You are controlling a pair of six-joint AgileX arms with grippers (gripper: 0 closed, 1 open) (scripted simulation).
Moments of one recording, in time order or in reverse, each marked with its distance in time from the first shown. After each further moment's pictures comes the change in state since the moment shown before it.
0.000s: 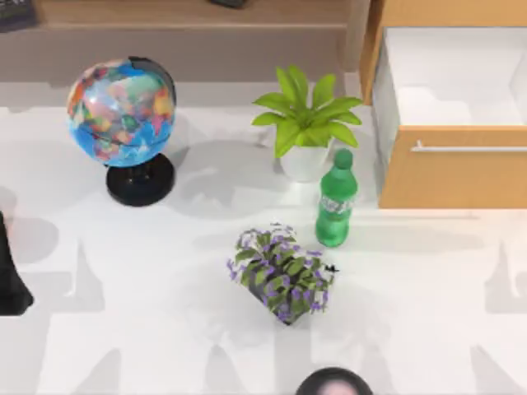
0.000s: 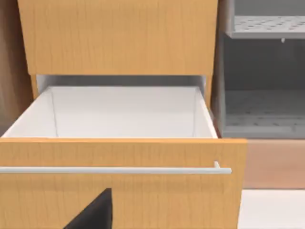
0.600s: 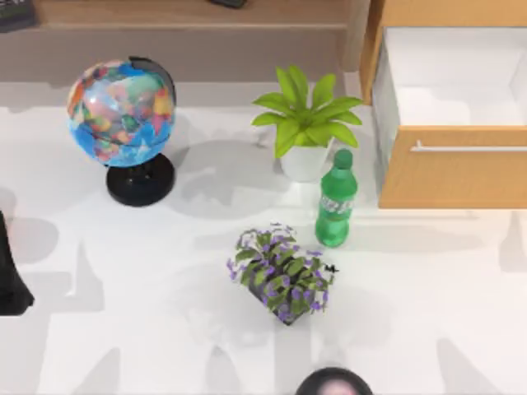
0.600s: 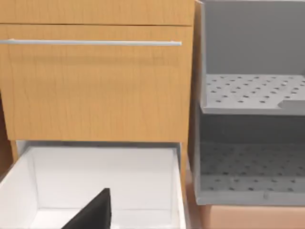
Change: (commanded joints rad) left arm 0.000 0.000 0.000 0.000 0.000 0.000; right arm -0.313 0.375 0.249 0.166 -0.311 0.007
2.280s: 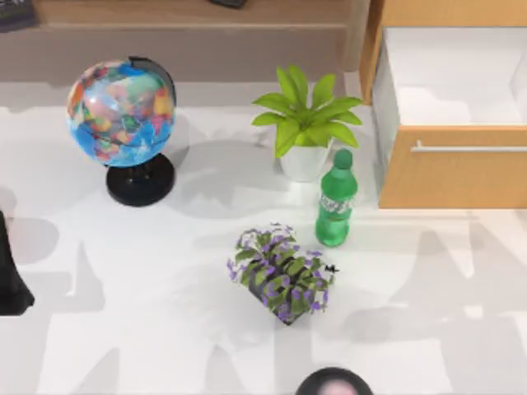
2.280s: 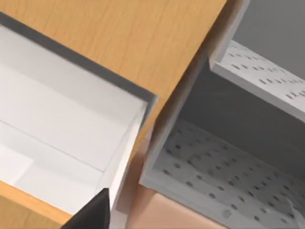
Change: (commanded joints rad) left arm 0.000 0.000 0.000 0.000 0.000 0.000; right arm -0.029 0.928 0.104 0.694 -0.106 -0.508
